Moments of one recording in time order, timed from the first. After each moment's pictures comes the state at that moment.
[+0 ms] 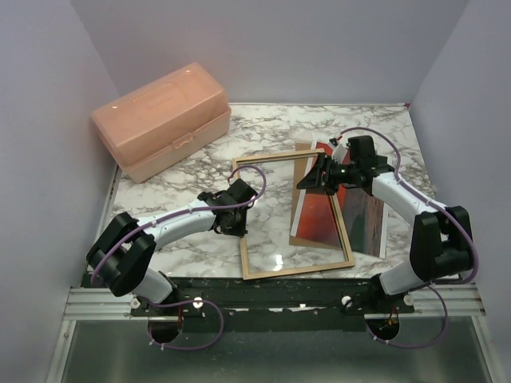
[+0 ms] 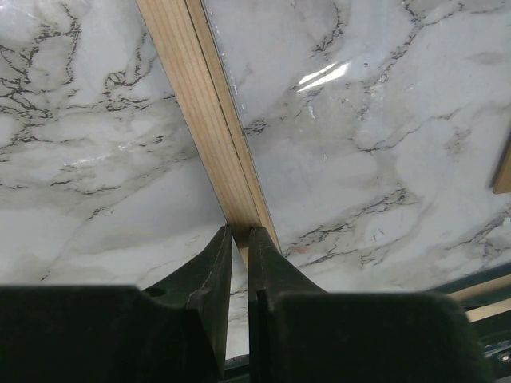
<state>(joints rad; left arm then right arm) -0.77 1.48 0.84 -0.52 -0.06 -0.63 0.22 1.51 0.96 -0.26 -0.75 0.55</state>
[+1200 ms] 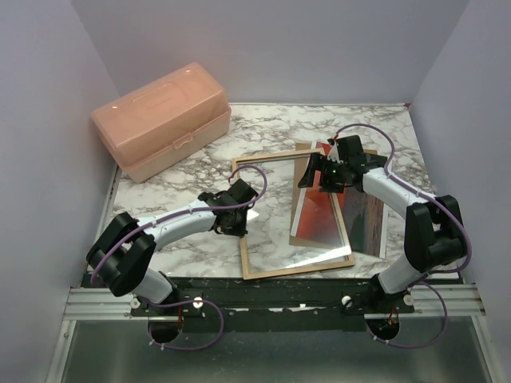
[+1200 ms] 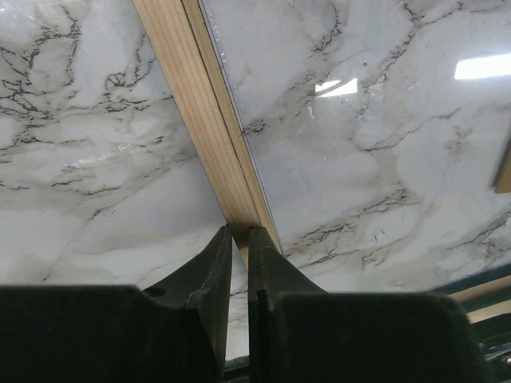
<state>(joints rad) -0.77 1.48 0.84 -0.52 -0.06 -0.63 0.28 1.59 1.01 -0.31 -0.34 0.42</state>
